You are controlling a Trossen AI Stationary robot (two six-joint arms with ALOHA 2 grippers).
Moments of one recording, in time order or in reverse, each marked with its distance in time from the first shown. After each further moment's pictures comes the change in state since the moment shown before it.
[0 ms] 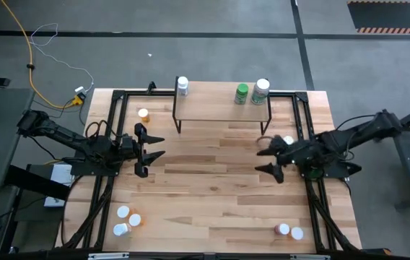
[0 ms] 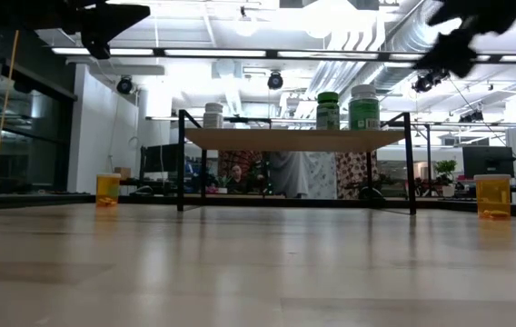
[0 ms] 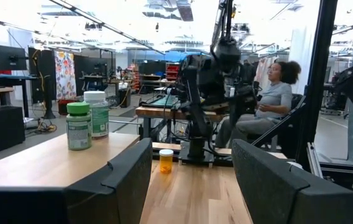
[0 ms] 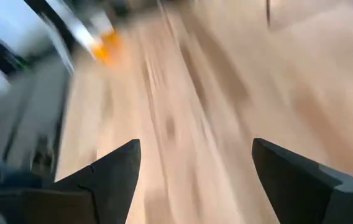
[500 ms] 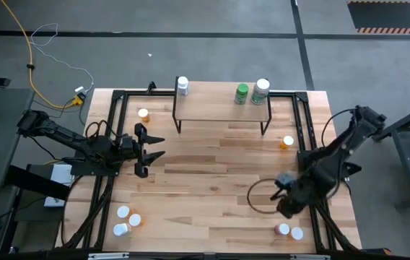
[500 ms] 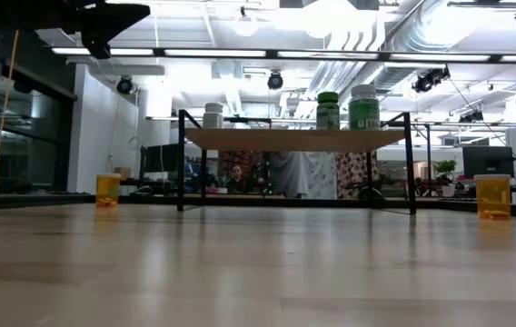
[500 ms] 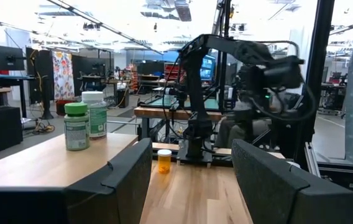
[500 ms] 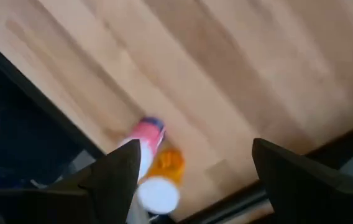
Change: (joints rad) left arm 0.000 0.000 0.000 0.000 0.008 0.000; right arm 0.438 0.490 0.366 -0.571 -0.325 0.916
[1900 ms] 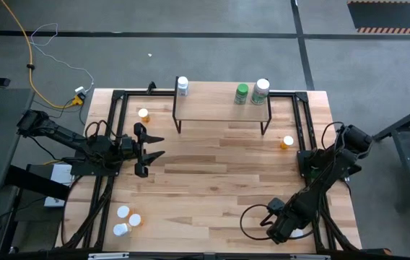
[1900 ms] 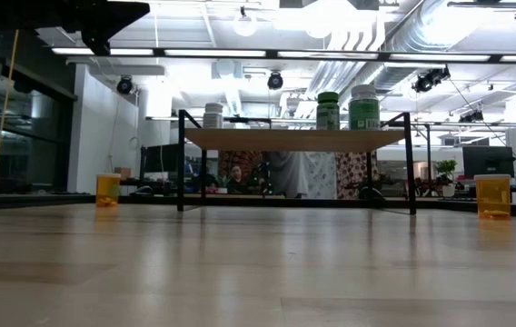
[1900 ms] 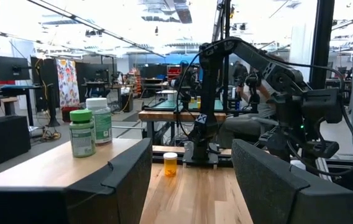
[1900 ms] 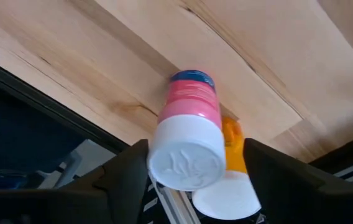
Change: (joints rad) left arm 0.000 0.000 0.000 0.012 -0.006 0.053; right arm 0.081 0.340 0.029 0.259 -0.195 0.197
